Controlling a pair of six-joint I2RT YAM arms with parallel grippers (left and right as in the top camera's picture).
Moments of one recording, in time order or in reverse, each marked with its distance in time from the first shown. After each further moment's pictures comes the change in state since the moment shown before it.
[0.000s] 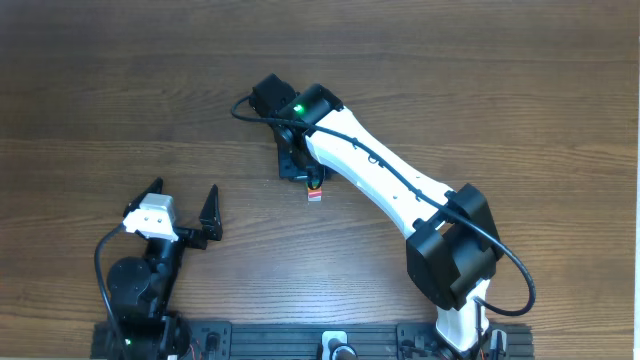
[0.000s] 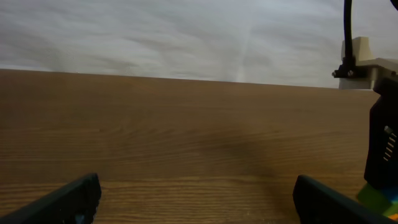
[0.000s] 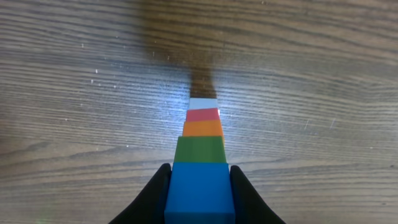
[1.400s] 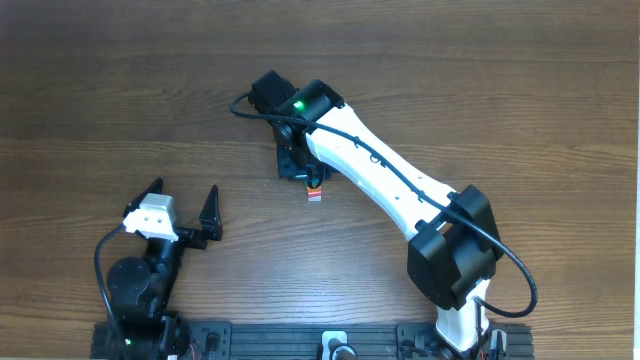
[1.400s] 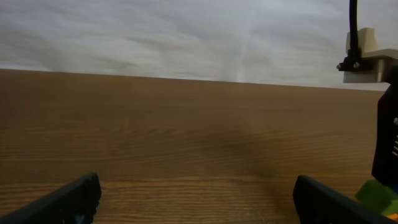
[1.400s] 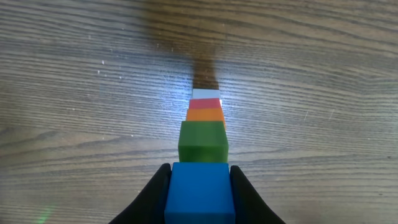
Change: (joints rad) left arm 0.000 0.000 0.000 0.000 0.000 0.000; right arm 0.000 -0.001 0.041 -0.050 -0.022 0.000
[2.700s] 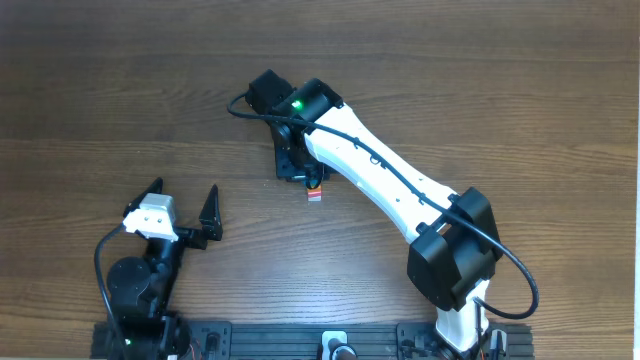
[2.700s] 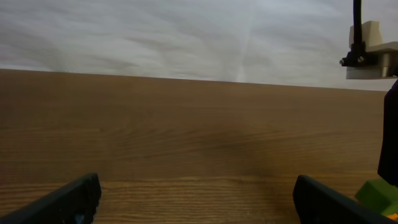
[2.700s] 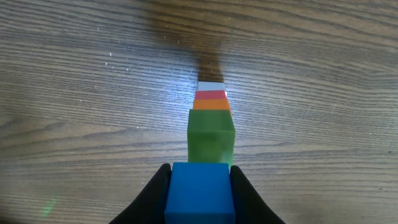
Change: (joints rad) left arm 0.000 0.000 0.000 0.000 0.000 0.000; right arm 0.013 -0.001 0.027 -0.033 -0.012 0.000
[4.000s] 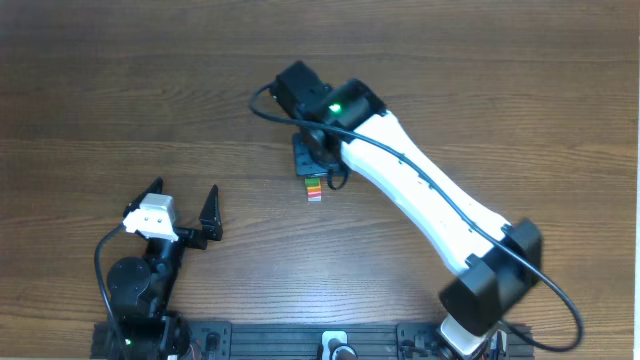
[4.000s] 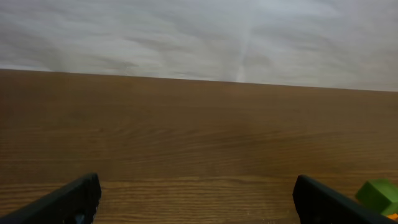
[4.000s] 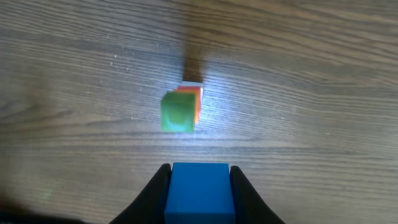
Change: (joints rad) left arm 0.000 0.000 0.000 0.000 0.000 0.000; right arm -0.038 -0.149 -0.046 -0.013 0.027 -0.072
